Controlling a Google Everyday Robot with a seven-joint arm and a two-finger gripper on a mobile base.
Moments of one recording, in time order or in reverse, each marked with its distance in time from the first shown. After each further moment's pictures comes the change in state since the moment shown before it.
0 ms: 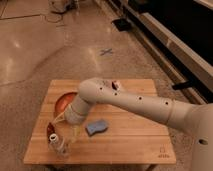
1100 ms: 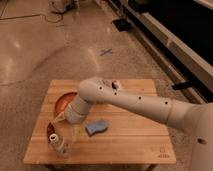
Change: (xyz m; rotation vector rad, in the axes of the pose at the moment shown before) arm 0.014 -0.008 -0.003 -0.003 0.043 -0.034
